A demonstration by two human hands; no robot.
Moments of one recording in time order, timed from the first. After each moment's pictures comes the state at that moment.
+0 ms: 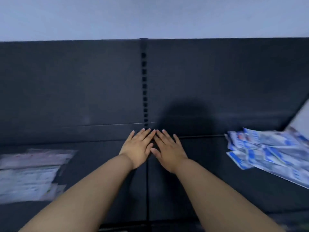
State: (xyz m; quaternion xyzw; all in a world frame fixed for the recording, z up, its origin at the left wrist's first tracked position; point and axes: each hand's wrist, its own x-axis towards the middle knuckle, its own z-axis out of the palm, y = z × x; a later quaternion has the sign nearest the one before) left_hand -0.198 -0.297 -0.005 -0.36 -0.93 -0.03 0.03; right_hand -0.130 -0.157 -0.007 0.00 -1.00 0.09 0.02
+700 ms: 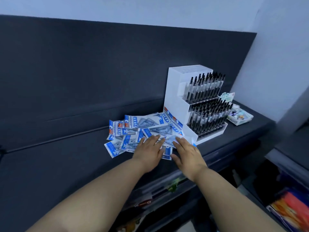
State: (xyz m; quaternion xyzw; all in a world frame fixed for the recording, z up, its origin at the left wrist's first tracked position) left_hand 0.018 0.101 -0.045 -0.54 -0.84 -0.08 -0.06; right_hand 0.157 0.210 -0.039 -0.25 -0.96 0.08 0.03
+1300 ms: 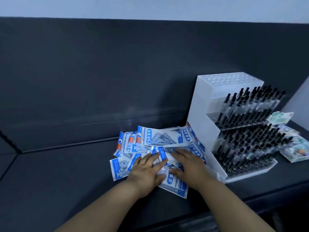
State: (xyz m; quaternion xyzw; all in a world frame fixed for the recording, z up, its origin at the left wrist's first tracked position) left_hand -0.033 0.113 -0.072 -0.44 -0.89 -0.04 -0.13; right_hand 0.054 0.285 -0.062 -0.14 -0.98 0.16 -0.02
